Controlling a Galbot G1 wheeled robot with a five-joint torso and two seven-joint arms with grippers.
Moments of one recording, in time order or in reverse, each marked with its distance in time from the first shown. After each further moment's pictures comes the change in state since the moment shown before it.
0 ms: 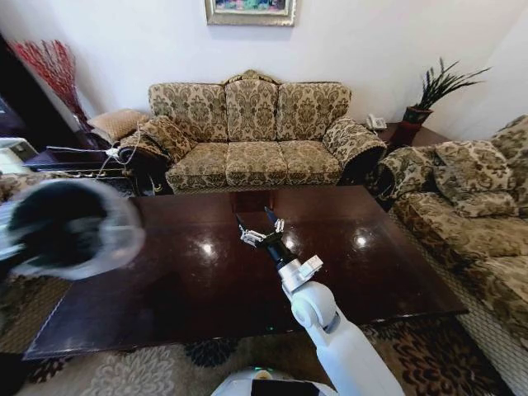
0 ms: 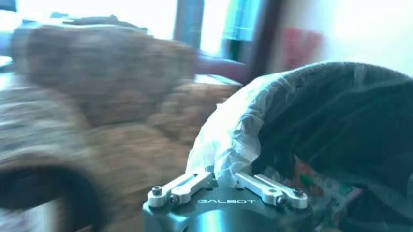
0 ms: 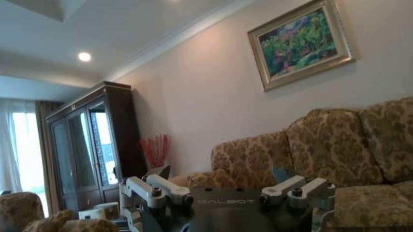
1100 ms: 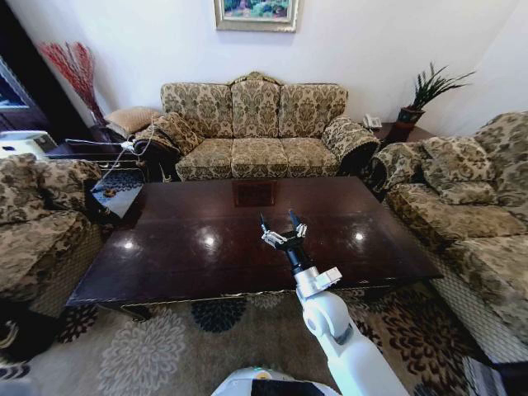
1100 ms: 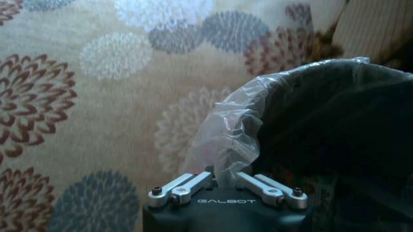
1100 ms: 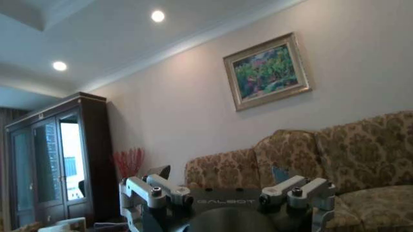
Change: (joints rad) left arm -0.218 -0.111 0.297 1.052 0.039 -0.179 0.082; right arm -0.105 0.006 0.121 0.023 -0.053 0.103 0.014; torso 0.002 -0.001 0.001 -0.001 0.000
